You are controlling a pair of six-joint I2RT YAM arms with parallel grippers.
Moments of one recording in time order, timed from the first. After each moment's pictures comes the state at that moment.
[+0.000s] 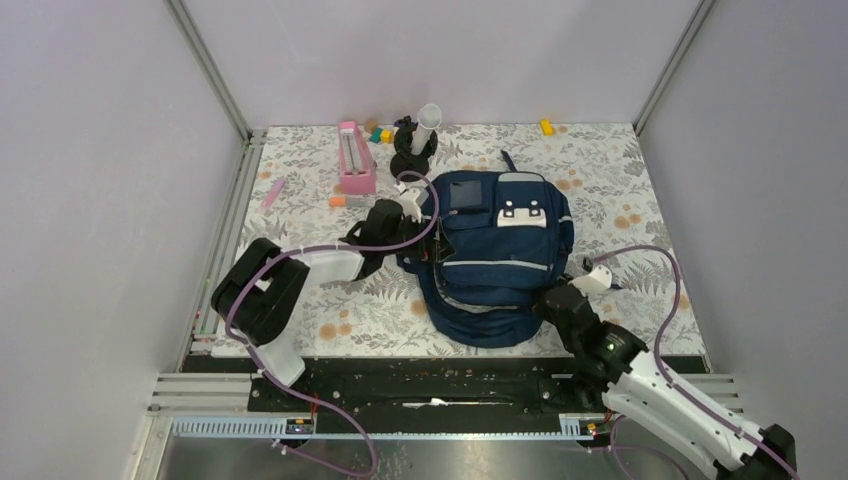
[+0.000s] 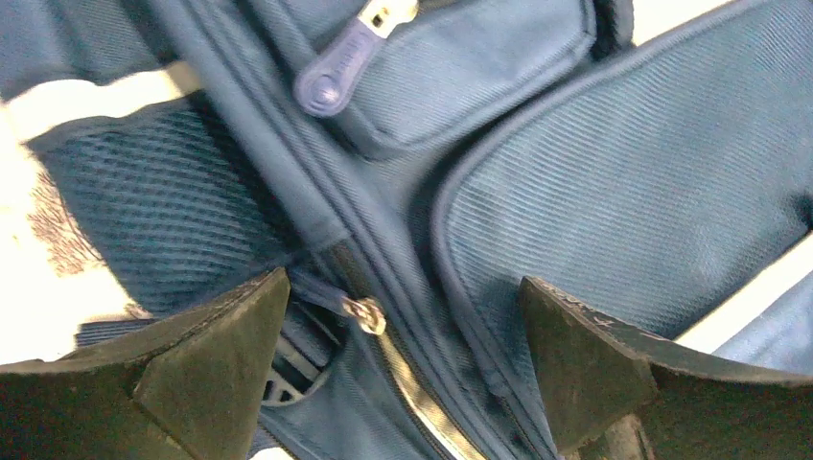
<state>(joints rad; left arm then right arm) -0.58 1.73 0.86 0.32 0.36 -0.45 0.77 0.44 0.27 -0.49 0.61 1.05</state>
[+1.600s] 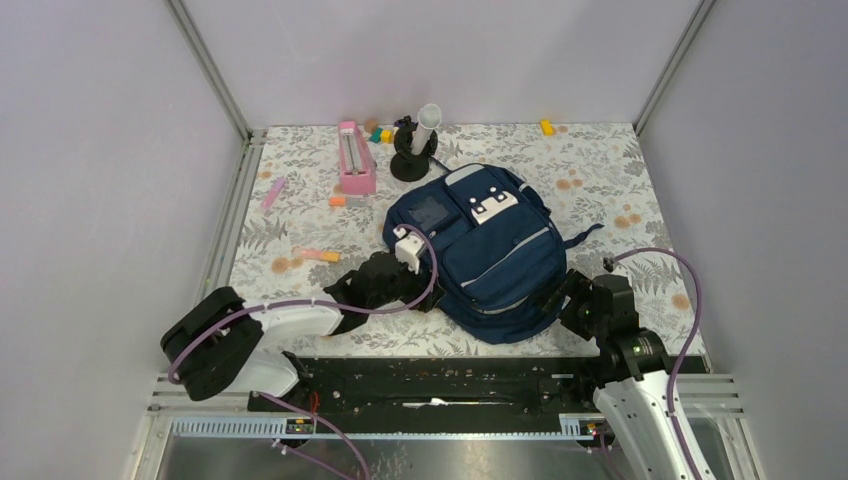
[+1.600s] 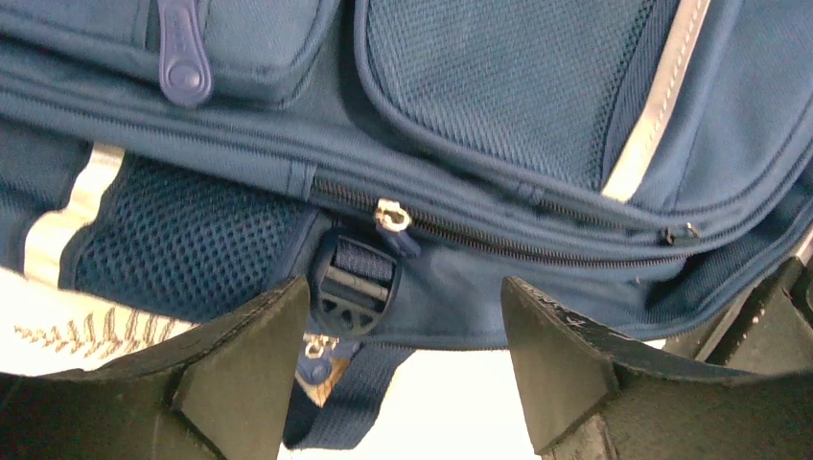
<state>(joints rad) -0.85 1.32 0.46 0.39 0.04 -0.33 0.20 0.37 0.41 -0.80 -0.05 0.77</state>
